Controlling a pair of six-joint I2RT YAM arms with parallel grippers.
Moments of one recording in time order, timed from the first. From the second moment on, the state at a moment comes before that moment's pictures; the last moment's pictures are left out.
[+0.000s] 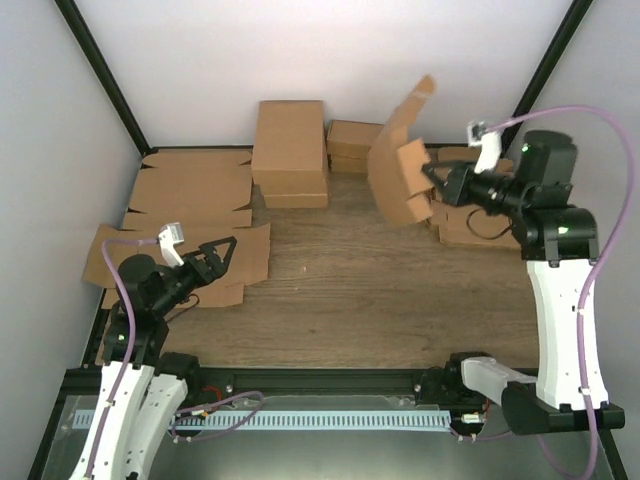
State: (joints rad) left arm -0.13 0.46 0.60 -0.37 0.45 -0.76; right arm 0.04 1.15 1.71 -0.94 -0.63 0.26
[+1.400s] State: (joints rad) left arm -0.13 0.57 0.56 -0.70 0.43 -0.72; right arm 0.97 0.95 0.48 -0.51 -0.22 0.86
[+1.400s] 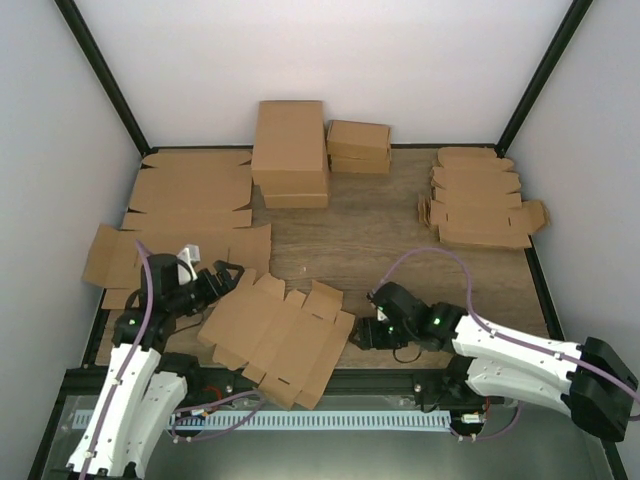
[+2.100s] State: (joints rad) left arm -0.13 0.50 0.46 -0.58 0.37 -0.84; right arm 0.97 1.04 0.25 -0.06 -0.36 1.10
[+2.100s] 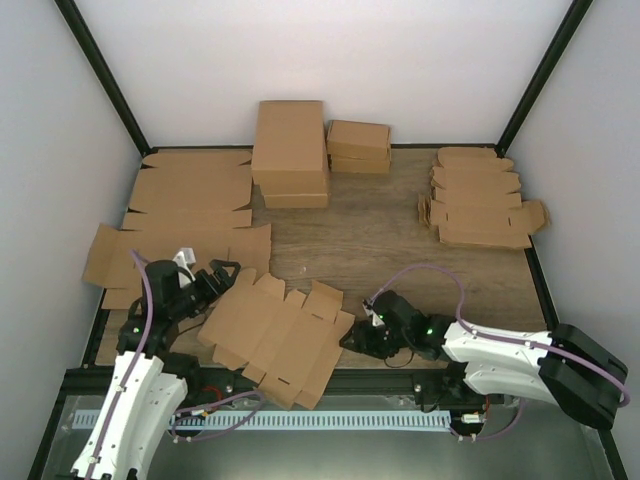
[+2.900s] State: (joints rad) left arm -0.13 0.54 0.48 -0.56 0.36 -0.84; right arm 0.97 1.17 0.23 0.15 -0.36 1.26
